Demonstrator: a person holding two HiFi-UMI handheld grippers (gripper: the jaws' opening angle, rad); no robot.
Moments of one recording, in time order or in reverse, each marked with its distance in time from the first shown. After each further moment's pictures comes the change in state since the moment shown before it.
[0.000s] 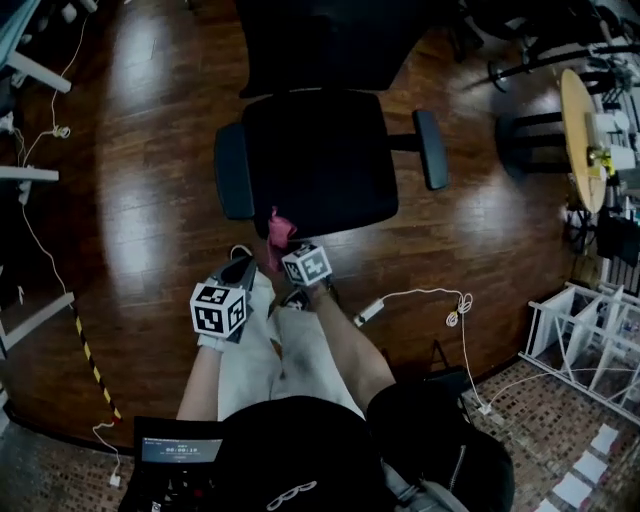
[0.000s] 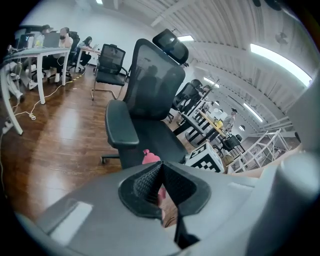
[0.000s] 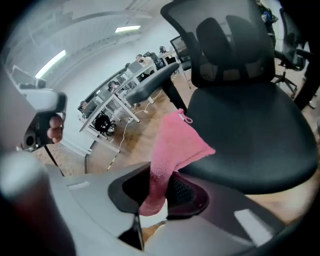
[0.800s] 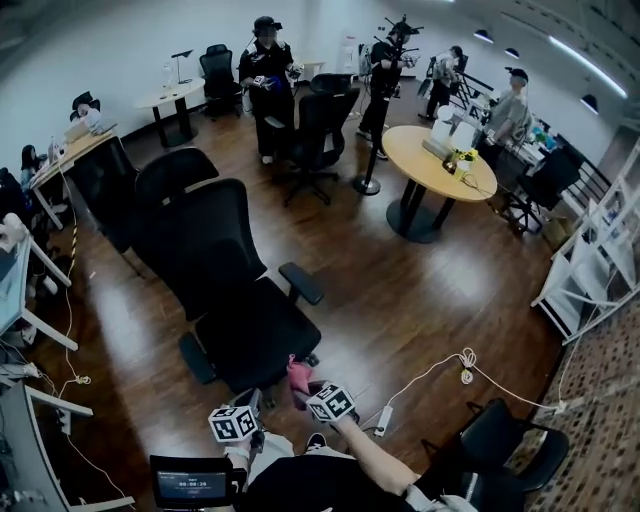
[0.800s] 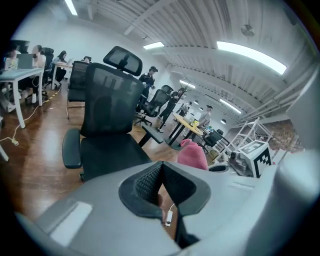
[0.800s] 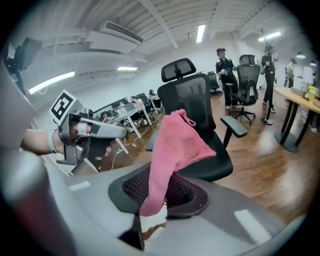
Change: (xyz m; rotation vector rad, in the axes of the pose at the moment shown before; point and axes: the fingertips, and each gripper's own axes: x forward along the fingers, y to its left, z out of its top) left arm -0.054 -0.234 0.045 0.180 -0.062 -0.134; right arm -0.367 0.056 -0.035 0.030 -0.396 -0.227
